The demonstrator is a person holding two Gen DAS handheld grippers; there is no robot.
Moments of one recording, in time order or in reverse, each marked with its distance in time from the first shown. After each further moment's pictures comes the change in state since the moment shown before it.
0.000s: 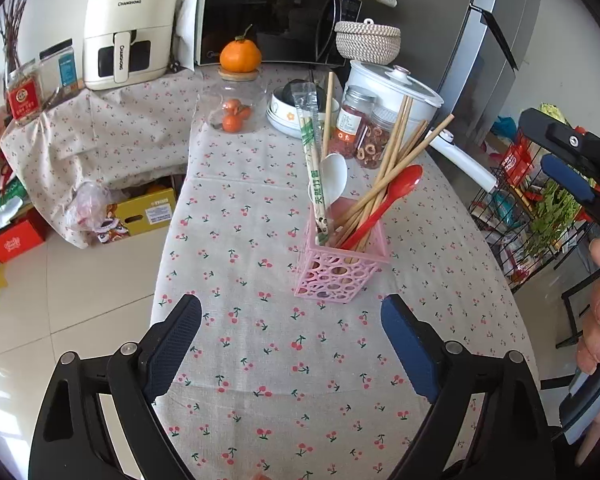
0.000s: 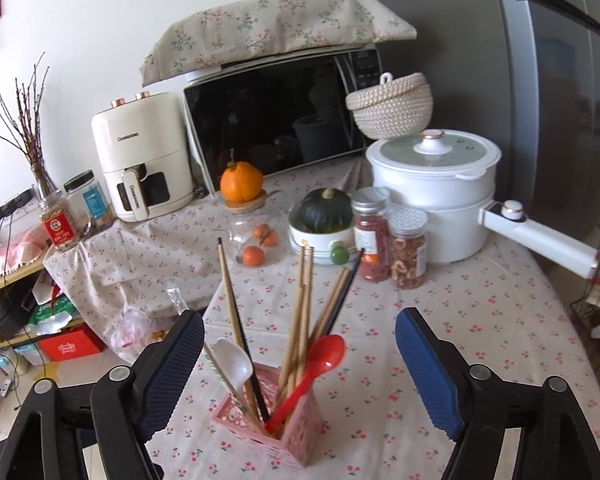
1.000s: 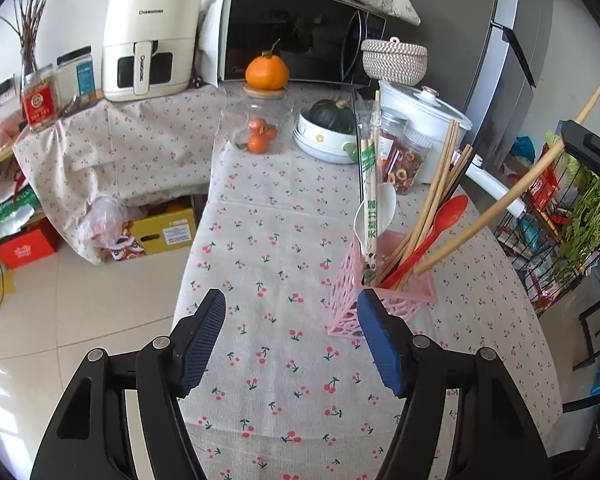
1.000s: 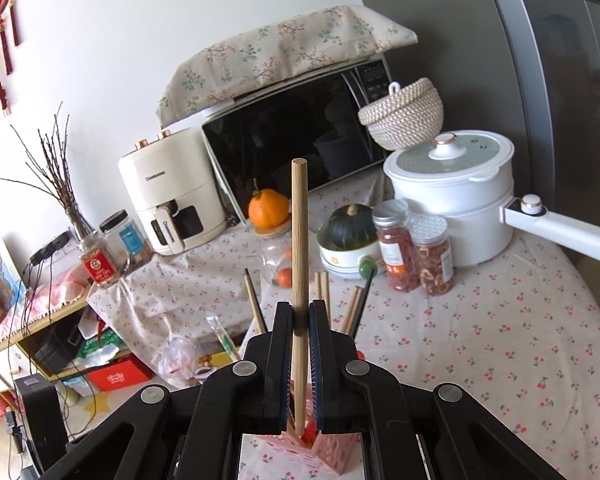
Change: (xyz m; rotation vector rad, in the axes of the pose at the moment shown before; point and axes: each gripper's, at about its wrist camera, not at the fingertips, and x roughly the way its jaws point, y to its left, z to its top) left arm 0.034 0.028 0.009 -0.040 -0.070 0.051; right arm -0.003 -0.017 0.012 0.105 -0.041 0.157
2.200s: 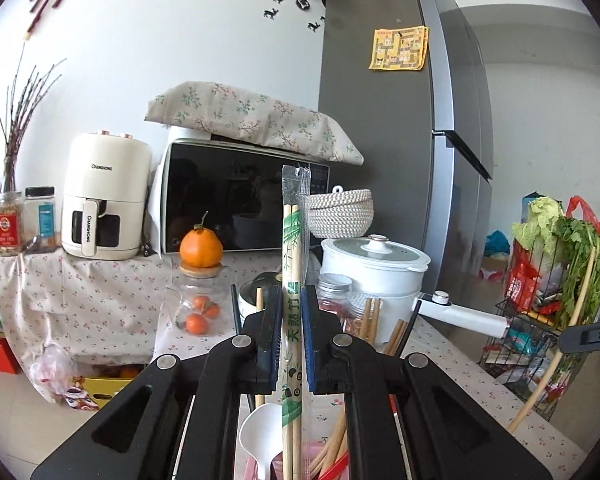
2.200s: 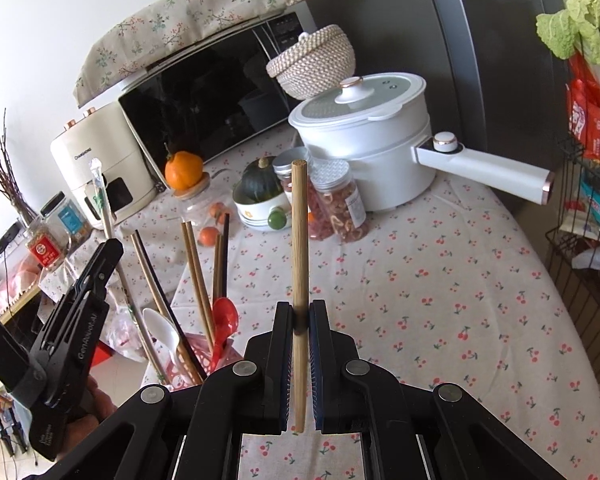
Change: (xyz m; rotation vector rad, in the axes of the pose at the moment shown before) left arm 0.021 -0.089 0.050 0.081 -0.659 -0.051; right arm -0.013 -0.086 -0.016 0.095 0.137 -0.139
